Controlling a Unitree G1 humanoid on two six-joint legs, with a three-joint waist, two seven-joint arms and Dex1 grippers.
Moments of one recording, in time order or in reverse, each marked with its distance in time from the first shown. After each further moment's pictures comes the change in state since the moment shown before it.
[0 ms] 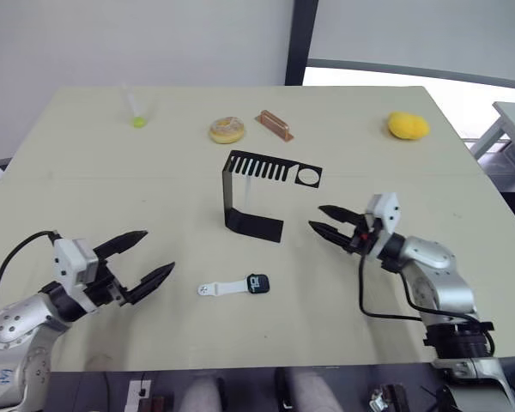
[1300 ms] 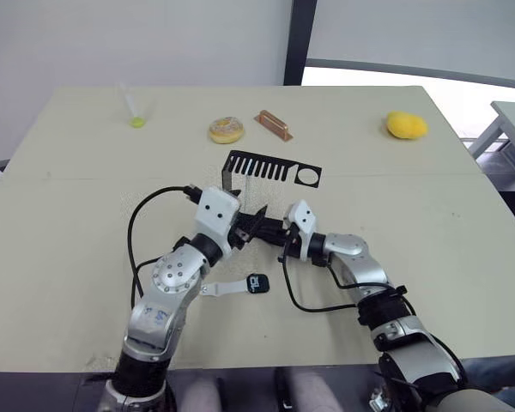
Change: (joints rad) left arm -0.471 -0.358 -0.553 -0.019 0.429 0.319 0.616; right arm -0.187 0.200 0.178 0.380 -0.166 -0.081 0.008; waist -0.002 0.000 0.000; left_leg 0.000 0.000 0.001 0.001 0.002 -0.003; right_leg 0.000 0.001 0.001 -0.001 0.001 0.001
